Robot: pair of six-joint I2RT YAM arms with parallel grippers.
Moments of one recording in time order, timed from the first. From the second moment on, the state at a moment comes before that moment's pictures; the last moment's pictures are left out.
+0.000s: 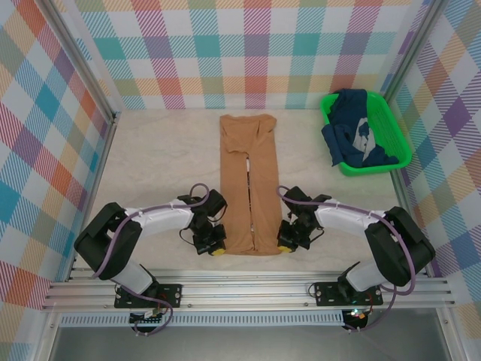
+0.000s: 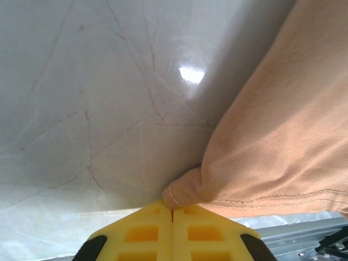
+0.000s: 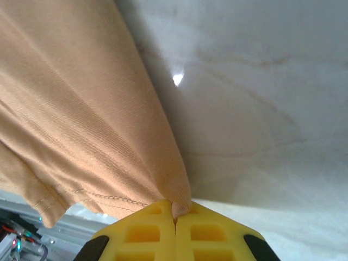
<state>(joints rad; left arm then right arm) -0.73 1.54 0.77 -0.71 0.41 -1.05 0.65 1.46 0.69 -0.70 -0.47 0.94</state>
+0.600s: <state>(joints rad) -0.70 1.43 0.96 -0.84 0.30 -1.02 0.61 1.47 0.90 -0.90 -0.55 0.97</state>
